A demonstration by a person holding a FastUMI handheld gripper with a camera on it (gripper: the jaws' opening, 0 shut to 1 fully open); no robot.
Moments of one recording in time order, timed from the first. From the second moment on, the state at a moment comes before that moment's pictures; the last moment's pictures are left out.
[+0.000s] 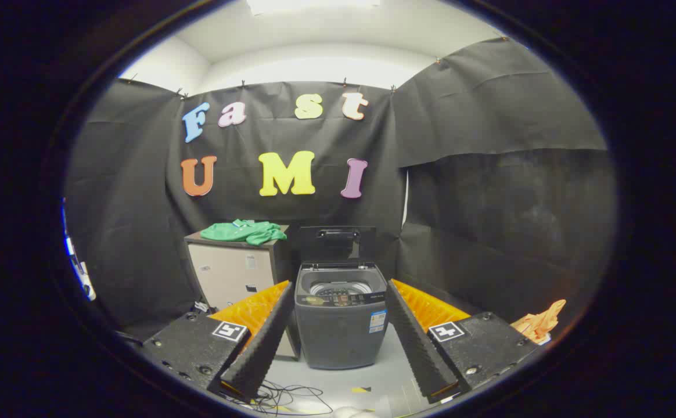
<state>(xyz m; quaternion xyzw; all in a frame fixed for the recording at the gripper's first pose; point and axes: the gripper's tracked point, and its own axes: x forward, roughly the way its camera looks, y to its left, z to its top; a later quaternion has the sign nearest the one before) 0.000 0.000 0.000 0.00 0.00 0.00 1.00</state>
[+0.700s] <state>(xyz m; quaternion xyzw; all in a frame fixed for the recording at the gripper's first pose) 0.004 0.007 0.005 0.01 0.01 -0.02 1.00</state>
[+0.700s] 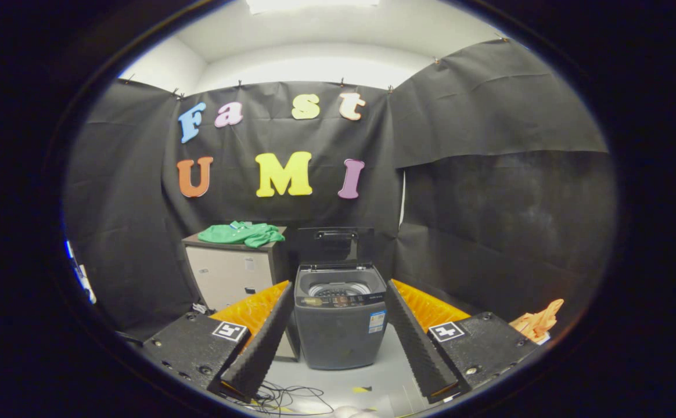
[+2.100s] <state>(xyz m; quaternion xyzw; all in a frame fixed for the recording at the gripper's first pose) 0.392 0.272 0.161 0.06 0.04 0.12 0.99</state>
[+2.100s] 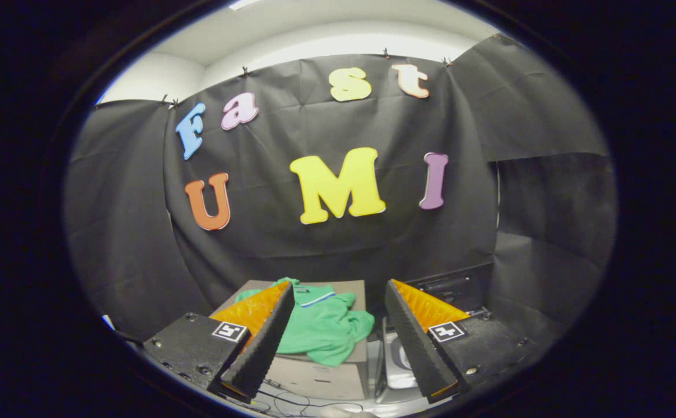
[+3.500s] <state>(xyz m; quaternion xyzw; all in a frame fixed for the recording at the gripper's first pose) 0.549 0.419 -0.010 -0.03 0.31 0.07 0.95</state>
